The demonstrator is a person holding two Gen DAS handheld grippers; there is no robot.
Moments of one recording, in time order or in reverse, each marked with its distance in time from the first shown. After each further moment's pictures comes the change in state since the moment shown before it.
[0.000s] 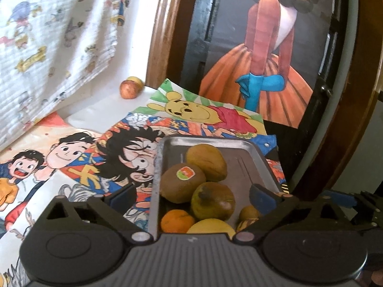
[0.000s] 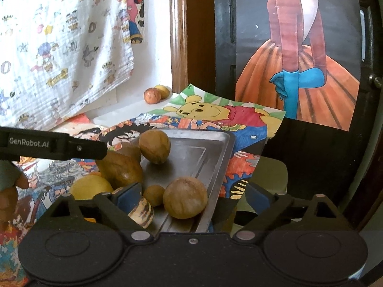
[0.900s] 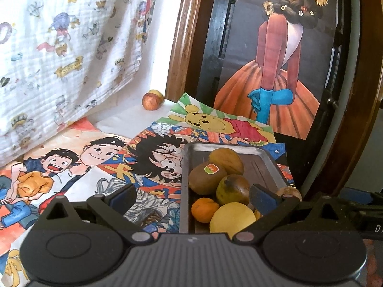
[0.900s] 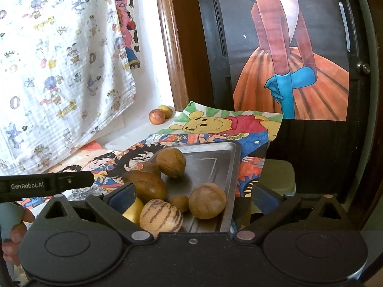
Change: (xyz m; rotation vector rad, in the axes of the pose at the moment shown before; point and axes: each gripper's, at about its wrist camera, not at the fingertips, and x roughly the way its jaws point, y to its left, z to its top) left arm -0.051 0.022 -0.021 -0.006 -0.084 0.052; right arm -0.041 0.014 -0.001 0.129 -0.078 0.023
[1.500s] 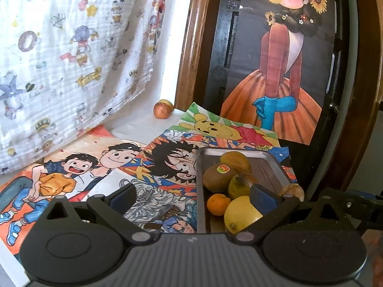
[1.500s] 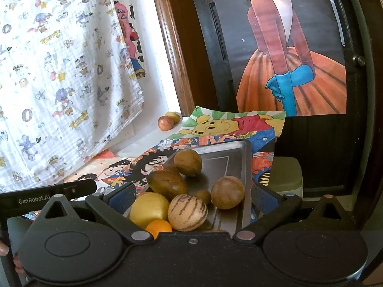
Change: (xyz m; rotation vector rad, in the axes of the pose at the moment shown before) left arm -0.034 0.016 -0.010 0.012 -0.052 0.028; right arm -0.028 0.022 -0.009 0.067 -0.032 0.018
